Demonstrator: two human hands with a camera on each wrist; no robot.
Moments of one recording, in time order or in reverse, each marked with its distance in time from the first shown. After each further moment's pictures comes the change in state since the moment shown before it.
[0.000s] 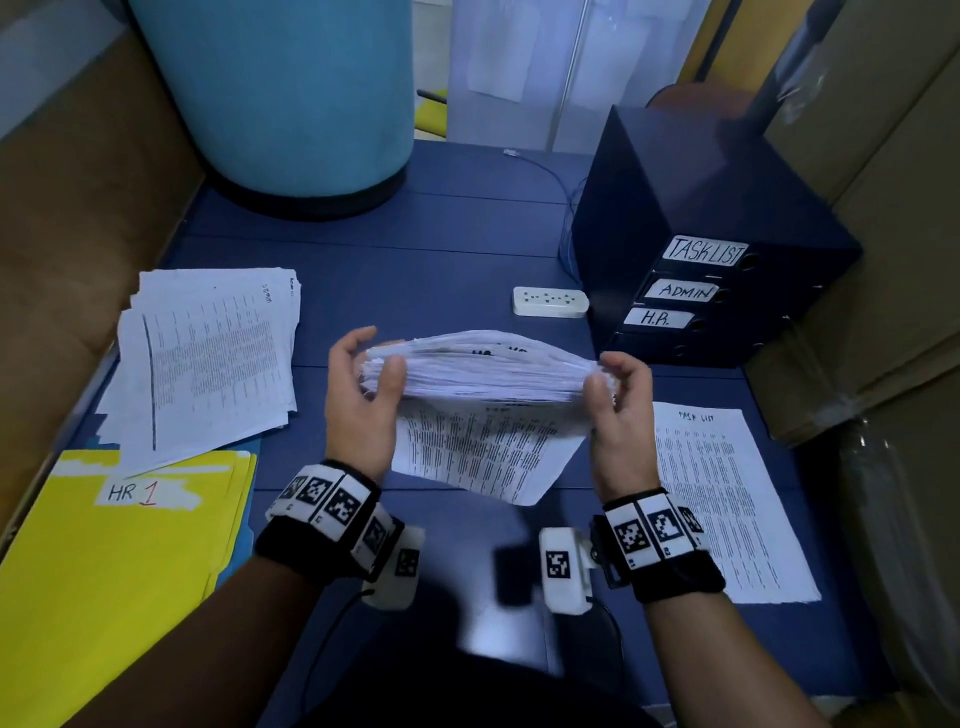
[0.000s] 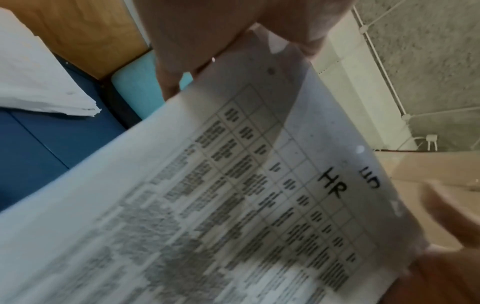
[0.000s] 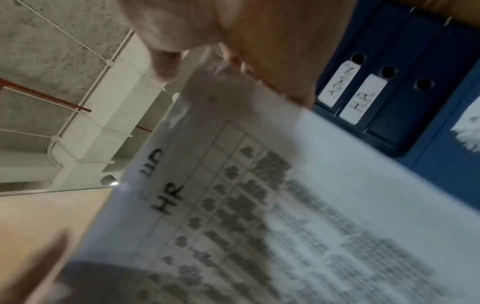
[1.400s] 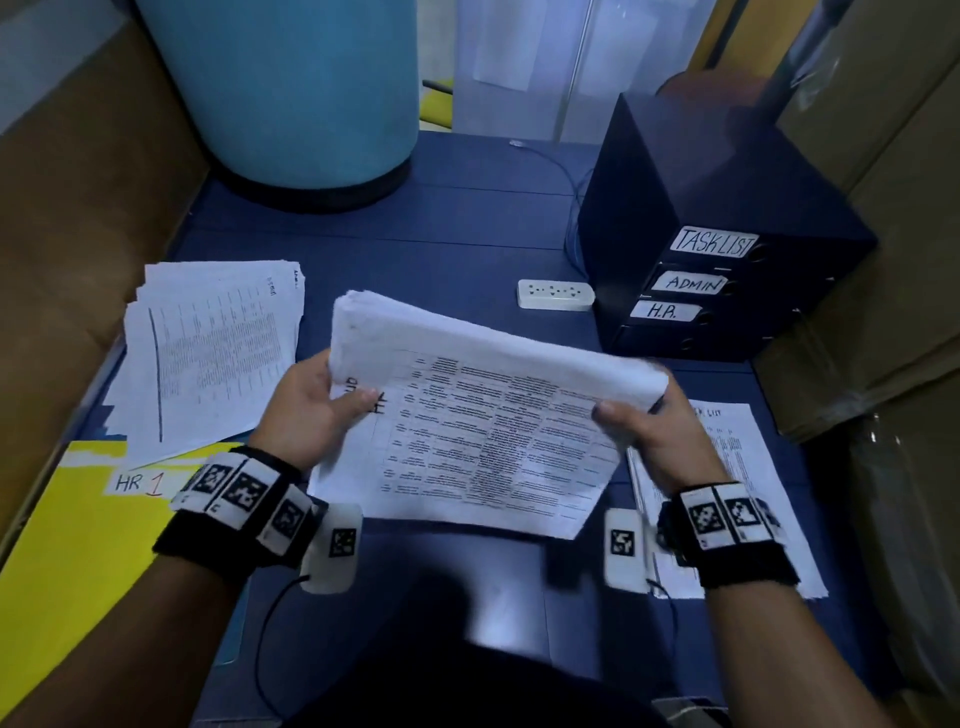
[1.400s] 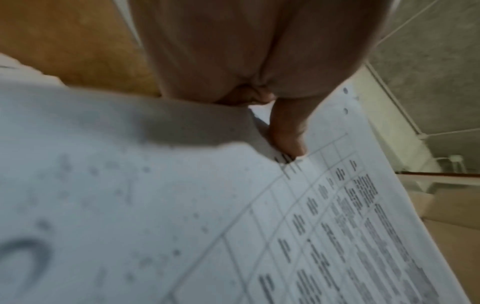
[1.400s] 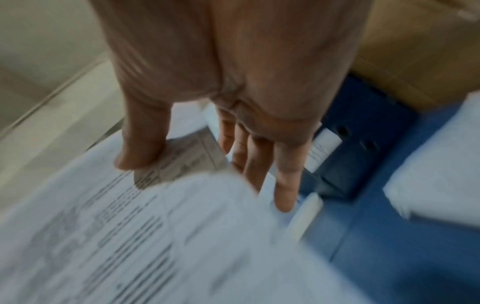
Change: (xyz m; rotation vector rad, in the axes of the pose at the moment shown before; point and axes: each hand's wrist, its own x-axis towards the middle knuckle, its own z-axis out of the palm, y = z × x) left_hand 0.016 0.022 -0.050 0.083 -0.322 -0.278; right_hand 0.011 -0.022 -0.045 -0.005 -0.196 0.343
